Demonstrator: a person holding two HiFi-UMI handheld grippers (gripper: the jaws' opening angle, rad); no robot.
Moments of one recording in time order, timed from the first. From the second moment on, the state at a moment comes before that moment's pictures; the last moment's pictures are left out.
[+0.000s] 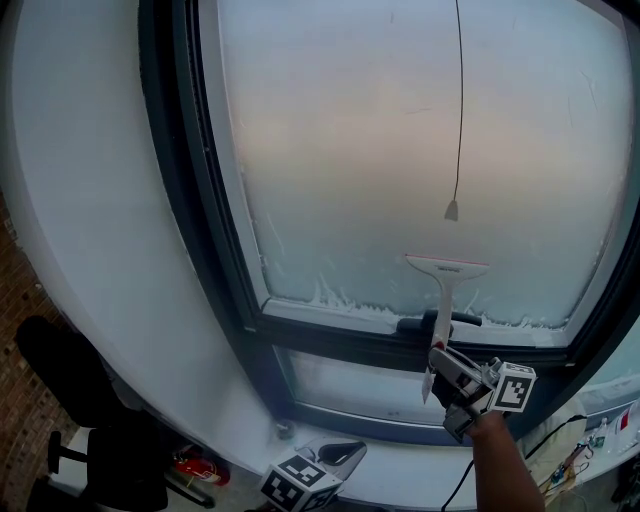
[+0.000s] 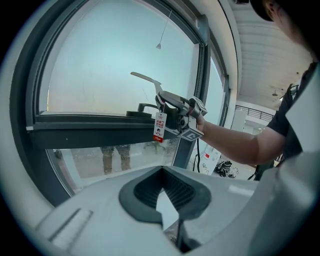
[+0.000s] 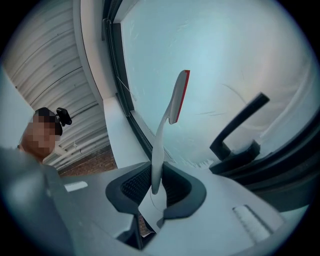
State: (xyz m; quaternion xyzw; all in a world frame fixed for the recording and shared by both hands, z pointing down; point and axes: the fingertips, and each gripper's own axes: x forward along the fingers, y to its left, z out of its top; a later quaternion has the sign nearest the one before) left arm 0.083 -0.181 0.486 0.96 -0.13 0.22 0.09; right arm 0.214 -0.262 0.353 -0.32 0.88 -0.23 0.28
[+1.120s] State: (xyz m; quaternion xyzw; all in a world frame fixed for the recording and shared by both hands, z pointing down) left arm 0.122 -0.162 0.486 0.96 -0.12 0.22 0.10; right arm 0.216 -0.235 0.440 -0.32 0.85 -0.31 0.29
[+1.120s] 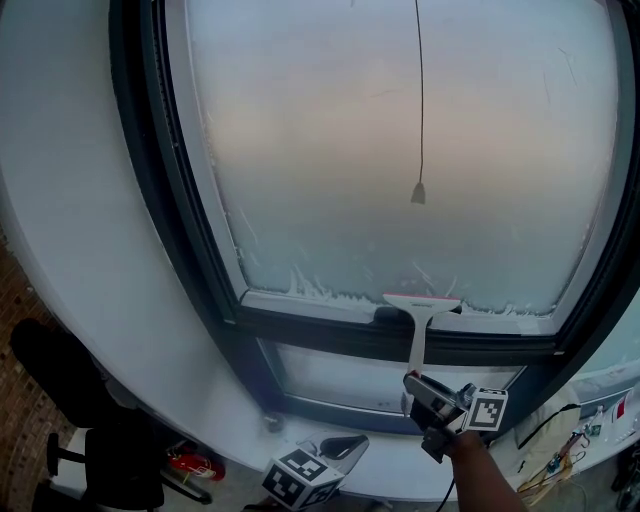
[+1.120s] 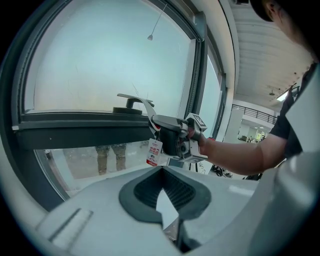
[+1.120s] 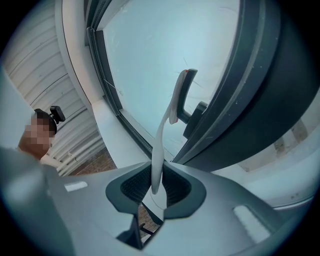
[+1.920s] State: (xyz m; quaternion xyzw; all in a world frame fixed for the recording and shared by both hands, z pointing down) left arm 0.178 -0.137 0.488 0.96 -0.11 0.23 0.10; right arm 0.300 -0.182 0.330 -0.32 0.88 -0.20 0.29
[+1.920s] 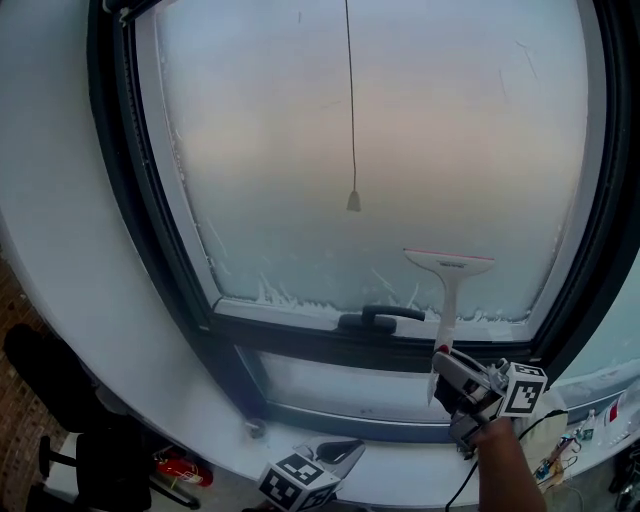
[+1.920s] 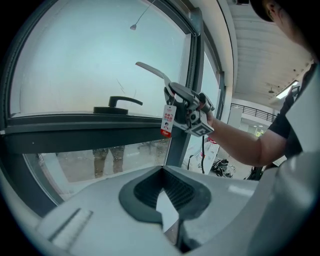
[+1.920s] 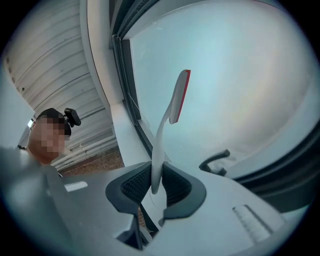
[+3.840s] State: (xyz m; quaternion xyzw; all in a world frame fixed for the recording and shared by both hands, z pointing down) left arm 0.240 -0.112 0.479 0.96 -0.12 0.22 0.09; right arm 0.377 -0.183 0.213 -0.28 0.92 -0.12 0.26
